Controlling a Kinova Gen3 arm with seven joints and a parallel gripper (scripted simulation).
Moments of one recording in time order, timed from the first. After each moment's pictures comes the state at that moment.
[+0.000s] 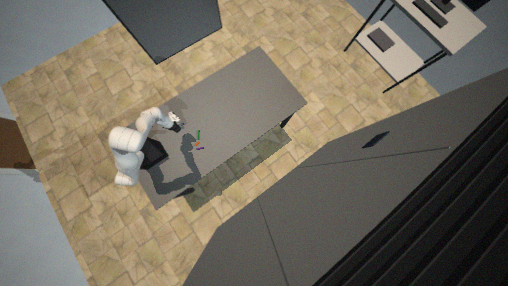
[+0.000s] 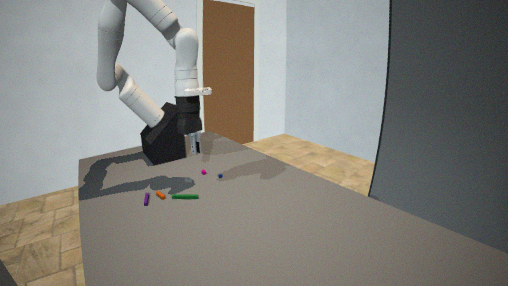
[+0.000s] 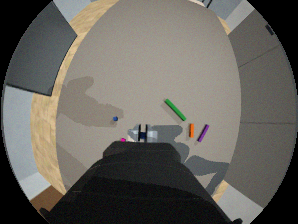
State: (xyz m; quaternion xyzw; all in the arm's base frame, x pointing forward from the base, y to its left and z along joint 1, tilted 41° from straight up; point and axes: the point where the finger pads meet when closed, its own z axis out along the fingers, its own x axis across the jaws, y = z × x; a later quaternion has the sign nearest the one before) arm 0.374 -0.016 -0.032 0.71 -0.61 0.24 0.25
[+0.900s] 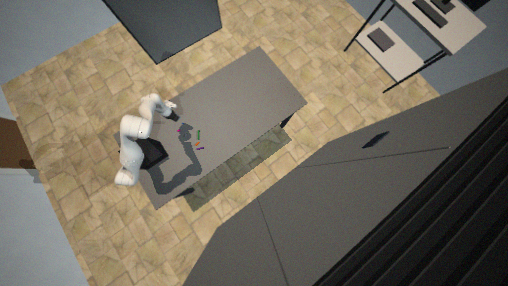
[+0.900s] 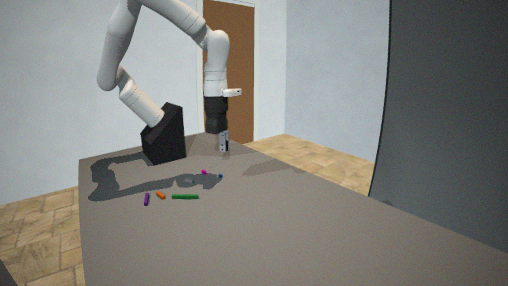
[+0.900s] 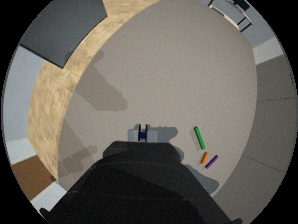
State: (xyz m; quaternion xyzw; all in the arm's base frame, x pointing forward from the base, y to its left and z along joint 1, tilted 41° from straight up) arm 0.396 0.048 -0.098 0.79 -0.50 0.18 0.30
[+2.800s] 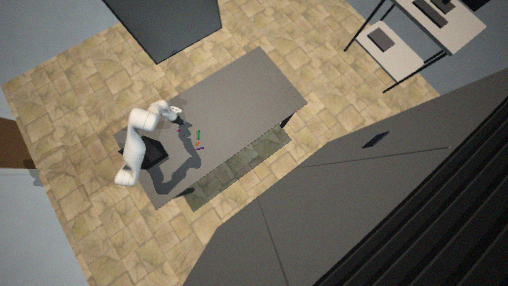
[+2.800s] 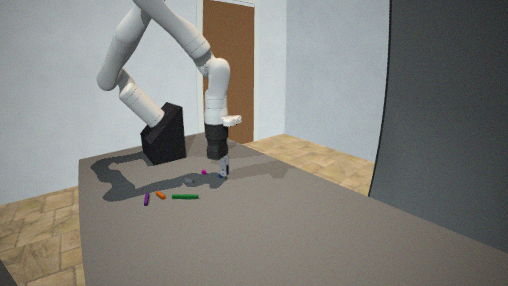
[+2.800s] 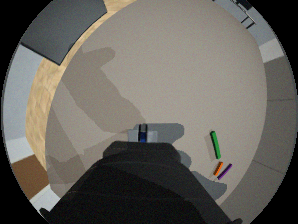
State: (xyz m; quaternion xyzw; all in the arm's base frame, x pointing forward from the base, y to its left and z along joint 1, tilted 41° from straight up) arm 0.393 -0.010 -0.163 0.79 -0.50 0.18 0.30
